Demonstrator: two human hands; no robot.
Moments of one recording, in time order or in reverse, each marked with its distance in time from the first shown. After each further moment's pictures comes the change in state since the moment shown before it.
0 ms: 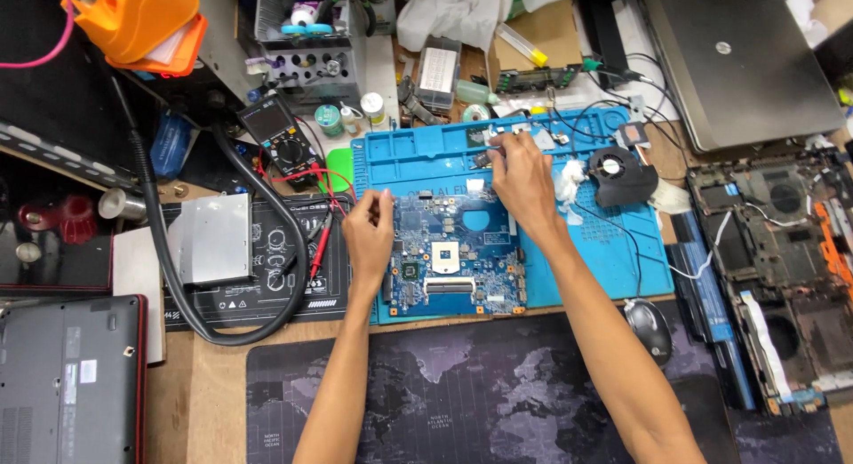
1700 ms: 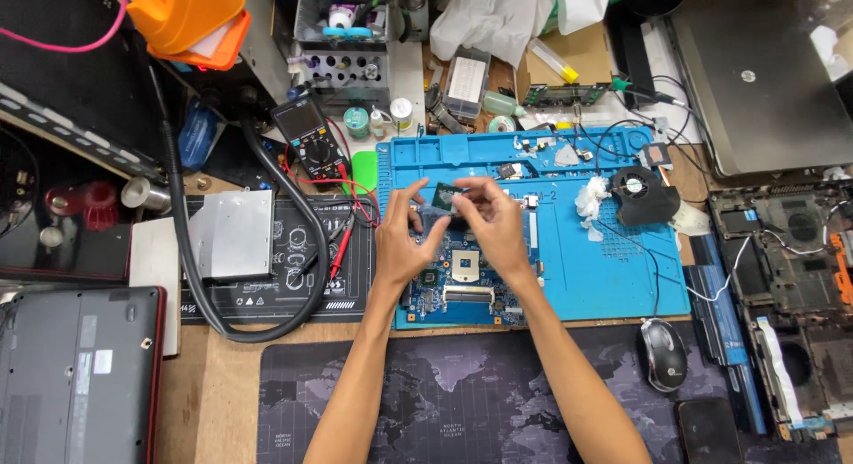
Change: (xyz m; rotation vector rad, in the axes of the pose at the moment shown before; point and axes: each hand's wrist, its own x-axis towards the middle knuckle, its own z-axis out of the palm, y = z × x) left_hand 0.003 0.025 -0.014 -0.075 -0.176 0.191; right_hand -0.040 -0.076 0.037 0.786 -0.098 0.163
